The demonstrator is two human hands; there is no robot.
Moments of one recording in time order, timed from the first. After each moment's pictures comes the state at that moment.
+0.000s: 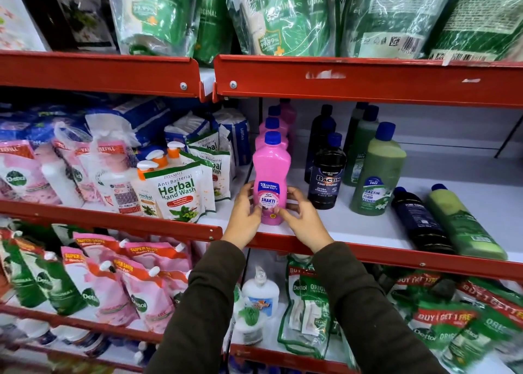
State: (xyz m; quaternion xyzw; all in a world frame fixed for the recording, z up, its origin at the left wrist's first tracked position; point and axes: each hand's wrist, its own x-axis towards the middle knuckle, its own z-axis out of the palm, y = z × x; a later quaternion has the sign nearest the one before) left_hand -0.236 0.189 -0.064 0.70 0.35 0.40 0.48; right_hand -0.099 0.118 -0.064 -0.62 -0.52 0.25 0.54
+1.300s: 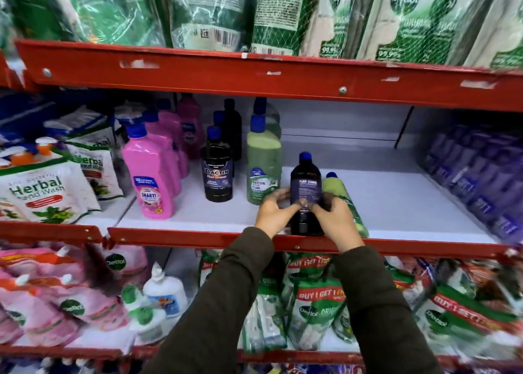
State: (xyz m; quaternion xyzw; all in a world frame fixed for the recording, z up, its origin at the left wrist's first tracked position) left_hand 0.029 0.040 -0.060 0.67 0.32 0.31 0.60; right_hand 0.126 -0.063 -0.043 -0.78 -0.34 0.14 0.50
